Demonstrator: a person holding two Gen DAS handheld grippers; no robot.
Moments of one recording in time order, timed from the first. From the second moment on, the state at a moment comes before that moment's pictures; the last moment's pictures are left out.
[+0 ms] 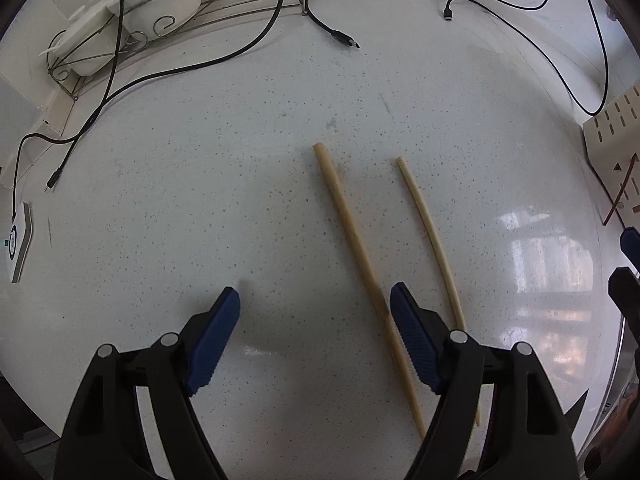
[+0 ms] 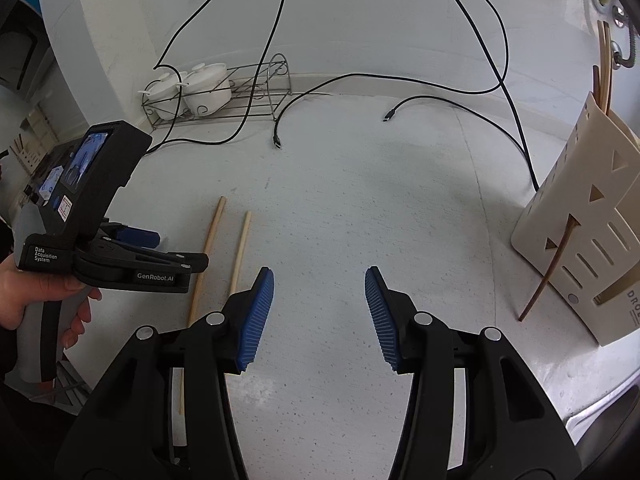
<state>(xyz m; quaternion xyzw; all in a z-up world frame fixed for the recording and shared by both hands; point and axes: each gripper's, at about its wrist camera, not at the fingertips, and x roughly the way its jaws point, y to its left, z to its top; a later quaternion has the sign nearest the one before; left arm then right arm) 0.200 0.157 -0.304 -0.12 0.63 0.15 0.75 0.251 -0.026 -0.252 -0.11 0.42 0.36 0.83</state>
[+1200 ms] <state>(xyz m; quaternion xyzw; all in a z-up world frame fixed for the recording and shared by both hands) 0.158 0.199 -0.297 -0.13 0.63 0.12 0.75 0.243 0.043 -0.281 -0.16 0.47 0.41 0.77</state>
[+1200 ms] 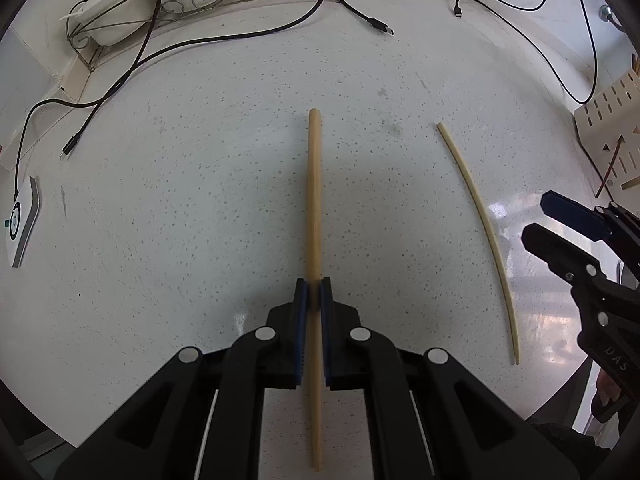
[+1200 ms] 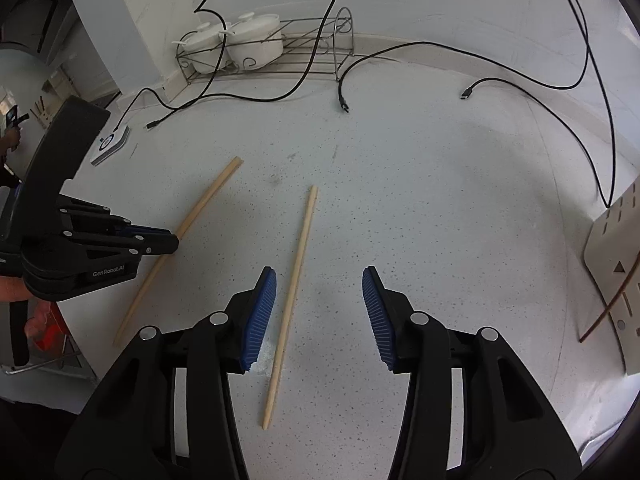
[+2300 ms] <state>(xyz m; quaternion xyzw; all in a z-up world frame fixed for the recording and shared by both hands) 0.159 0.200 -0.305 -0.14 0.63 0.13 0.75 0.248 0.099 -0.312 -0.27 0.52 0.38 0.71</state>
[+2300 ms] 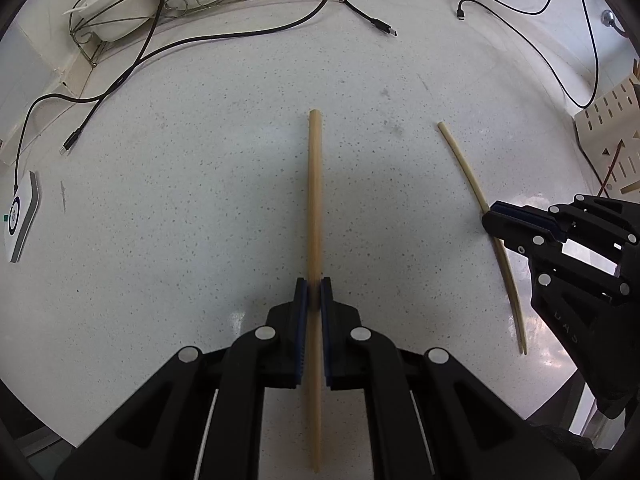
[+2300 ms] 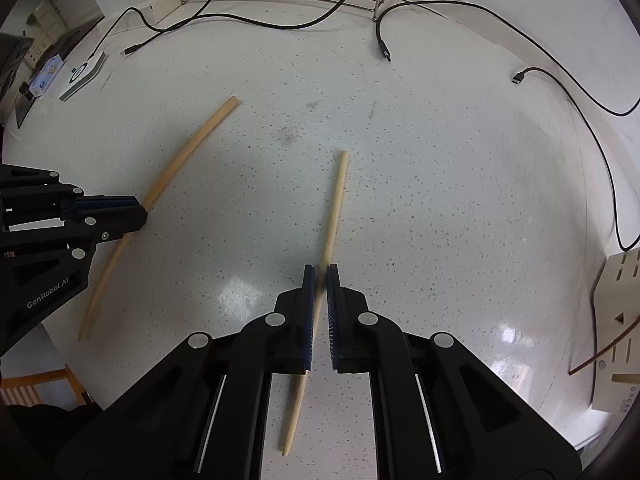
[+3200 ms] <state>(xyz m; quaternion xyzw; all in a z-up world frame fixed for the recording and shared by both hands) 0.151 0.207 -0.286 -0.16 0.60 0.12 0.77 0.251 0.095 -0.292 -0.26 0.49 0.37 0.74</state>
